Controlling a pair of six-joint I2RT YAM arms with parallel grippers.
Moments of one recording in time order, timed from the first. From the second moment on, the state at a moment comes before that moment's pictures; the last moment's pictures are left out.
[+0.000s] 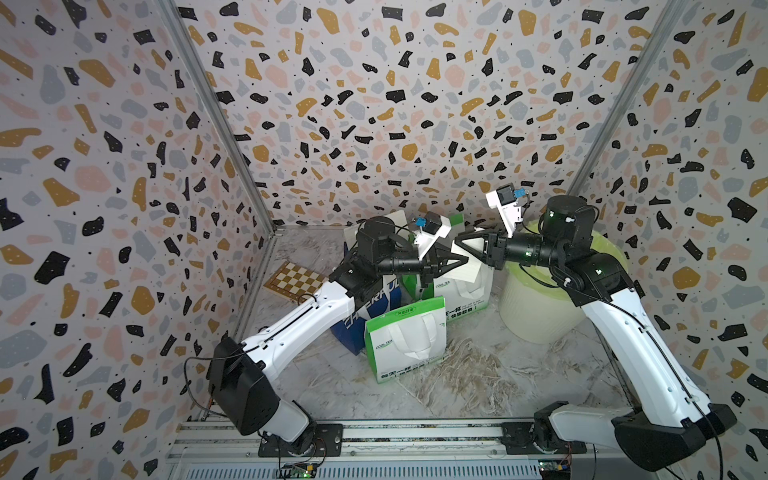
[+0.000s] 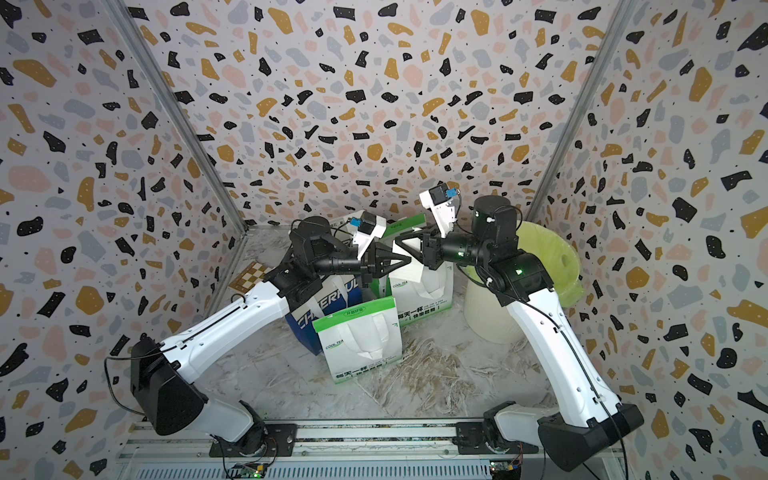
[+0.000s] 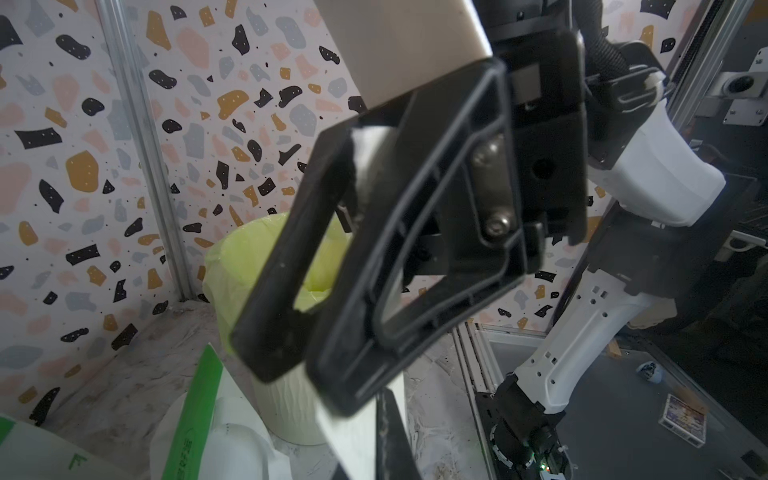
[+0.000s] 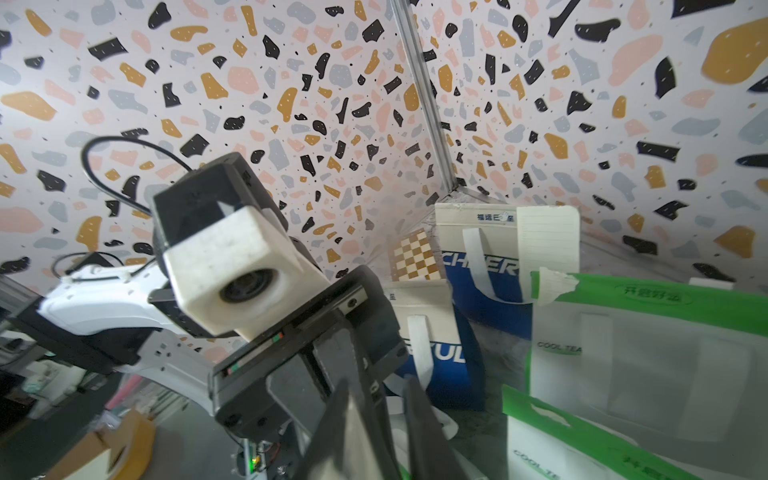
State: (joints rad) left arm -0.69 1.50 1.39 0.11 0.86 -0.08; right arm 0.42 1.27 1.61 -0.59 -0.74 0.20
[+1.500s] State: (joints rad) left arm -0.69 1.42 1.33 0.32 0.77 -0.18; right arm 0.33 1.20 1.59 -0.62 -0.85 0.14
